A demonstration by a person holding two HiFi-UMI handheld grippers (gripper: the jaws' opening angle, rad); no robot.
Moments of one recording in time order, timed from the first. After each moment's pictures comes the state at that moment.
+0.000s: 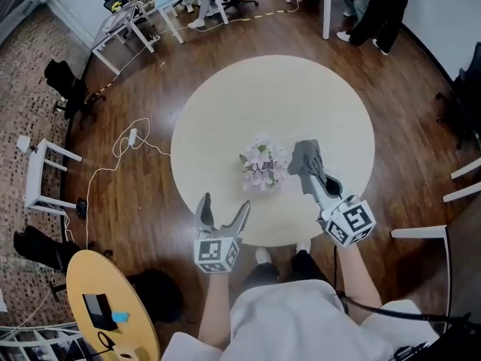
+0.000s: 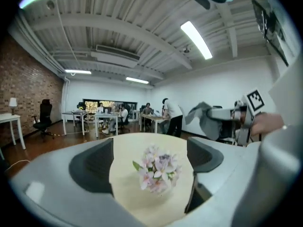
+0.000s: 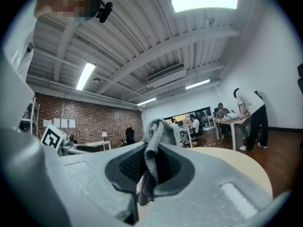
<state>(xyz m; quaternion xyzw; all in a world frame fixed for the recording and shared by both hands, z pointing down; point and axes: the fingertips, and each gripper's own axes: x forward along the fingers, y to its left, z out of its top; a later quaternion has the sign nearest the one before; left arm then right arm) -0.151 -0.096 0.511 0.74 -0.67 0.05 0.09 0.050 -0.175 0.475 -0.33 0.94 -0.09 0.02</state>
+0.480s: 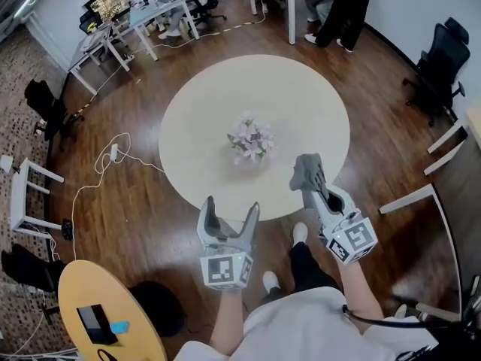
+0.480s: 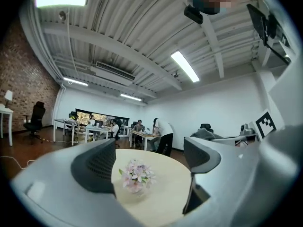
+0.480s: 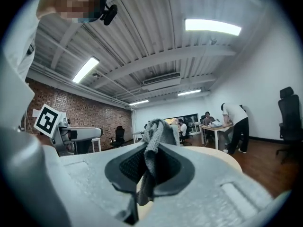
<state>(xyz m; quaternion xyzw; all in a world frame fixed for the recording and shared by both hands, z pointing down) -0.096 0.044 0.428 0.77 -0.63 -0.04 0.03 0.085 0.010 0.456 -0.41 0.91 -0.05 0.01</state>
